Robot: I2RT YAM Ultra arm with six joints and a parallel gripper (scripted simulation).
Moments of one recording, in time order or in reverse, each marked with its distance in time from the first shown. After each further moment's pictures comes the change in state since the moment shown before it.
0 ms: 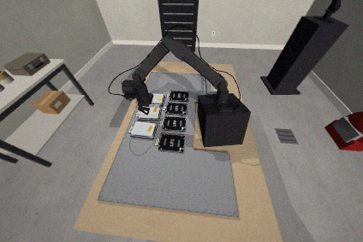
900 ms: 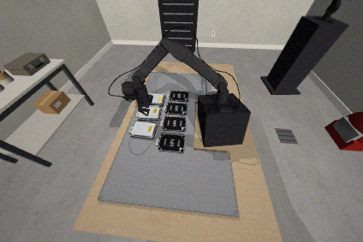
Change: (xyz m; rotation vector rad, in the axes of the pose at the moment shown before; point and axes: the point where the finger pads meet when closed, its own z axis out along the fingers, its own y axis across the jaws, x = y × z) arm -0.002 0.003 0.008 -0.002 0.002 -0.009
